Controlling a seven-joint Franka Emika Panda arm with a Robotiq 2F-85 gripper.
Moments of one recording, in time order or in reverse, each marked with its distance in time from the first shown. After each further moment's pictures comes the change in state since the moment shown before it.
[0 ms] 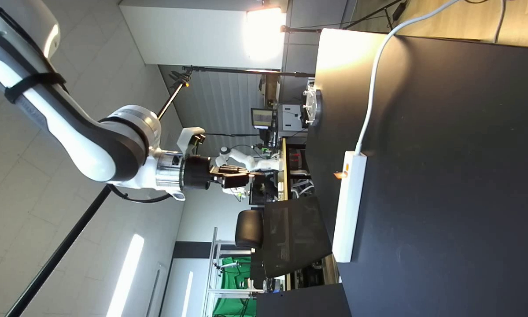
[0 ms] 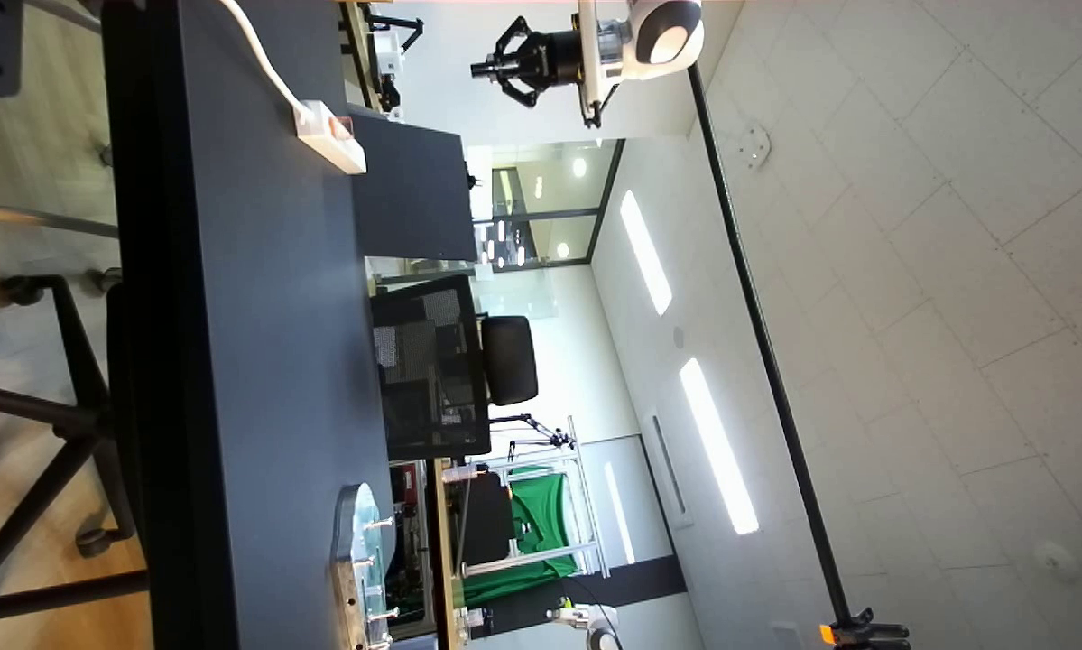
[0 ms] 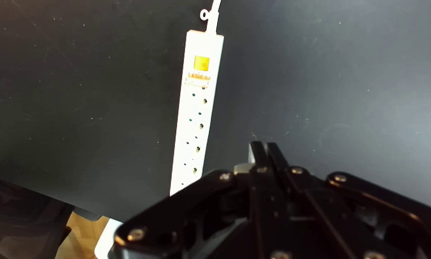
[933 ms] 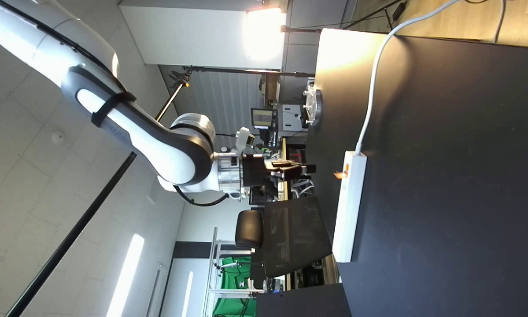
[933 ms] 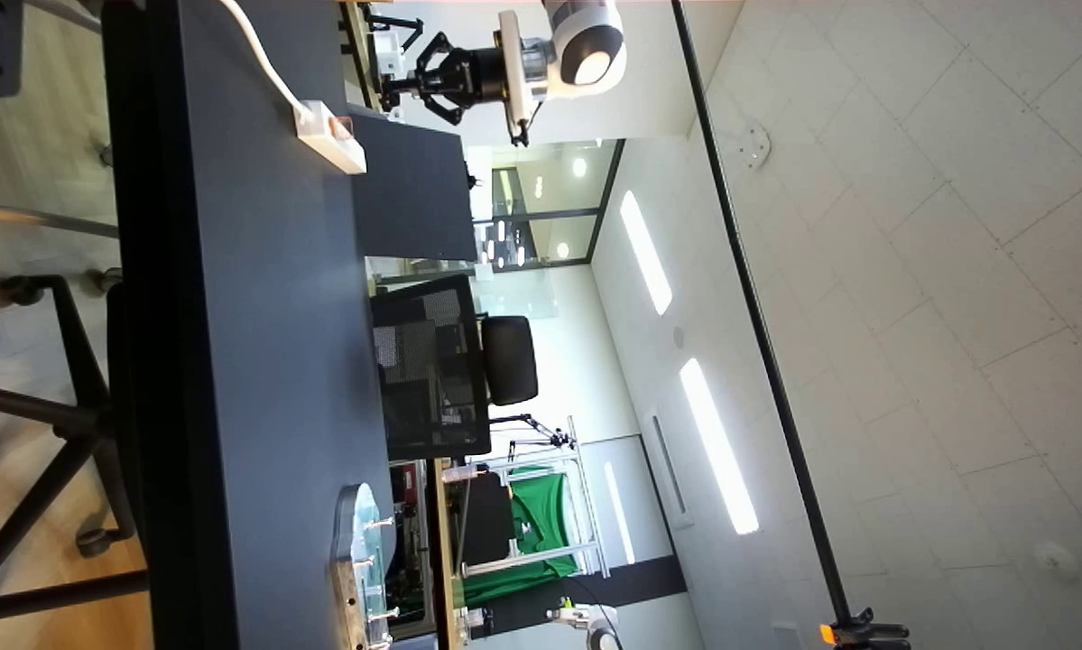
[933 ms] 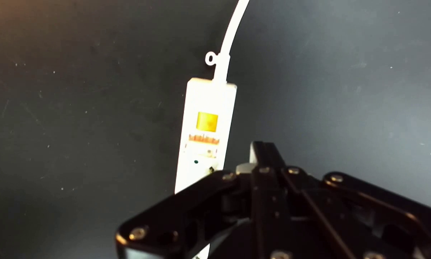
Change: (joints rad) arm -0.019 0.223 -0.014 0.003 -0.089 0.101 0.052
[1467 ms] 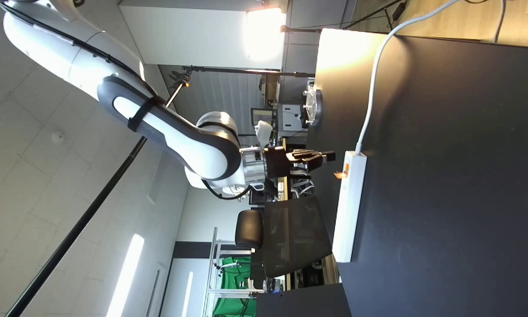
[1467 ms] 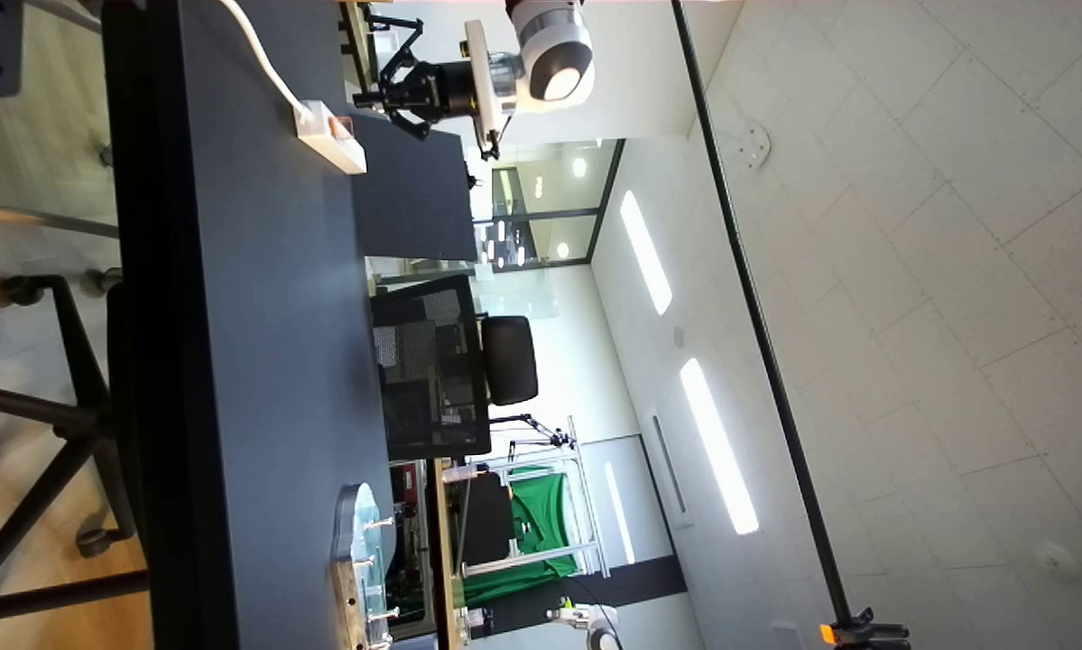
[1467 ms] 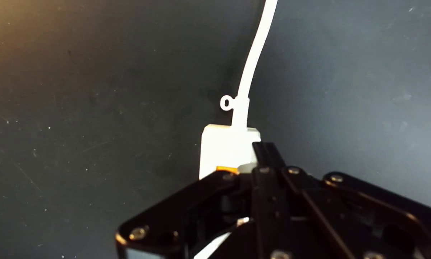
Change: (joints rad) arm -0.004 0.101 -0.039 0.016 -0.036 0.018 0.068
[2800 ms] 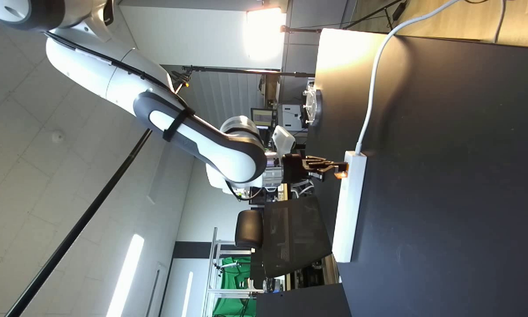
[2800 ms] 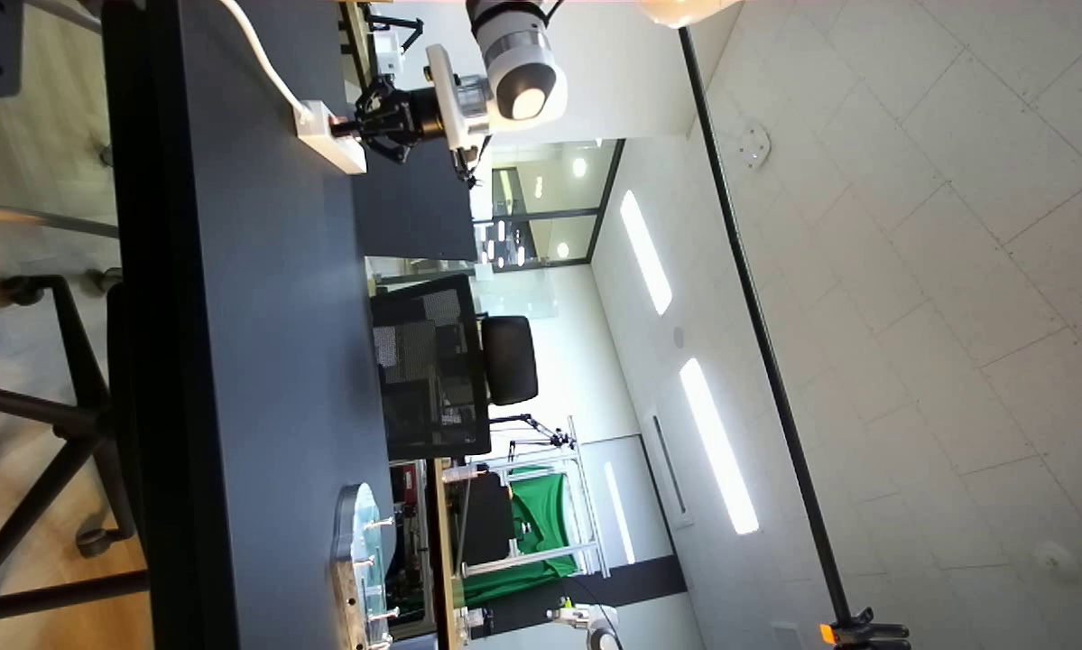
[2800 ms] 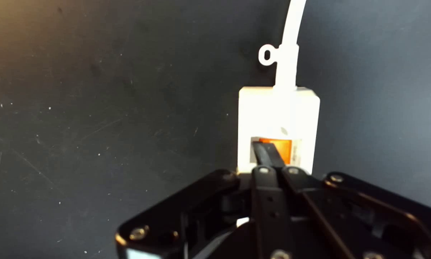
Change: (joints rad) arm -0.014 0.144 -0.017 0.093 0.003 0.151 0.068
